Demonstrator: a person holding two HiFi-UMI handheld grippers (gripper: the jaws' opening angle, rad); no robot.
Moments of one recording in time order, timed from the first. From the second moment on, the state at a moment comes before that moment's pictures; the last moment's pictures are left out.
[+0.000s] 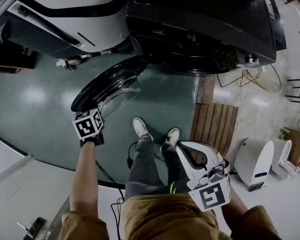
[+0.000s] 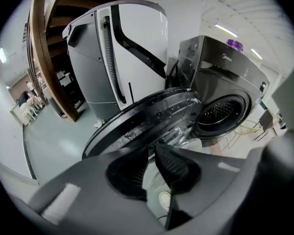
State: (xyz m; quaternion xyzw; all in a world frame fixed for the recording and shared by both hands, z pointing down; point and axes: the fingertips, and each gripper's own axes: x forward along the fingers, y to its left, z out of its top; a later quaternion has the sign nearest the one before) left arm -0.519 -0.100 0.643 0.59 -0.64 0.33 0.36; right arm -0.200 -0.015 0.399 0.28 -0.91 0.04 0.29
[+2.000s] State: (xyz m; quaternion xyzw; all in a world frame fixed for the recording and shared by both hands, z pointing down) left arm -0.477 -0.174 0.502 0.69 -0.62 0.24 0.27; right arm -0.173 -0.083 0.290 0.40 -0.89 0.01 0.24
